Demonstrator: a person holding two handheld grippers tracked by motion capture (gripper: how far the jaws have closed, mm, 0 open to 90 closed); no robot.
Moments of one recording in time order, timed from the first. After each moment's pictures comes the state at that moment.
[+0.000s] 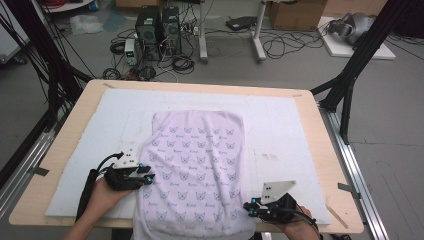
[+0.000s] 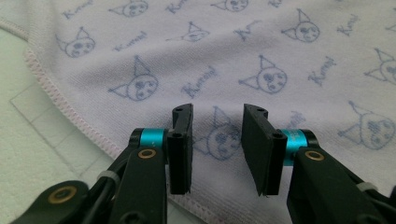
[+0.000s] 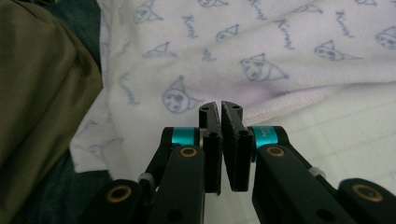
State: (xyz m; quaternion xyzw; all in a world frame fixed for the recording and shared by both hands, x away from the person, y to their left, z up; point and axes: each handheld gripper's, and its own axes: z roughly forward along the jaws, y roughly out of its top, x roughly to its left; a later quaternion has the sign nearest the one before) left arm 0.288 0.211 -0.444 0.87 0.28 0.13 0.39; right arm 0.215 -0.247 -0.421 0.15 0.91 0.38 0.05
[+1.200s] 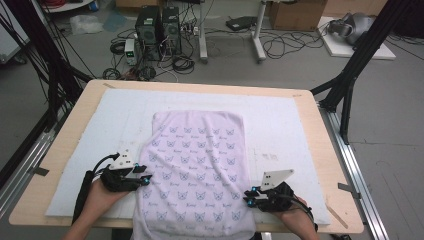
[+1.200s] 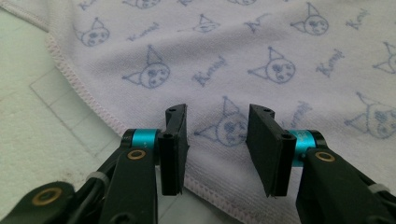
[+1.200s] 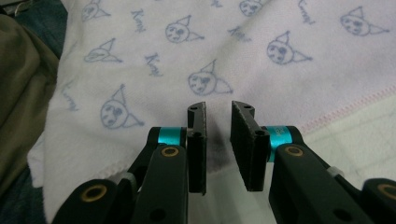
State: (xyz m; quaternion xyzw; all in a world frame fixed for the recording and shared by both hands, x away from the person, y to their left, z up) left arm 0.283 0.219 -0.443 0.86 0.30 0.14 0.39; right arm 0.249 -0.254 -0.441 0.18 0.90 0.38 0.04
